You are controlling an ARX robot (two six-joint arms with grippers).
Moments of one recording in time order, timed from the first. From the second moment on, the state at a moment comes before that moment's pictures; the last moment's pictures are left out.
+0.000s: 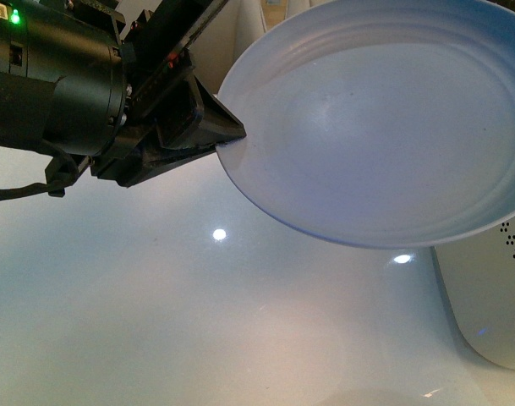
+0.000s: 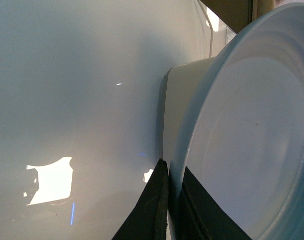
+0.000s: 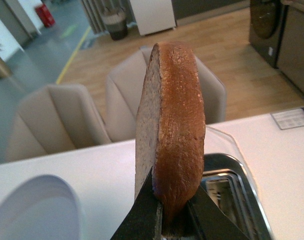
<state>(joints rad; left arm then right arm) -0.41 1.61 0.75 0.19 0.45 -0.75 -0.01 0.72 0.58 -0.02 0.03 0.24</state>
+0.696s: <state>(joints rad) -0.41 1.61 0.75 0.19 0.45 -0.75 0.05 0.95 0.46 0.15 0.17 0.00</state>
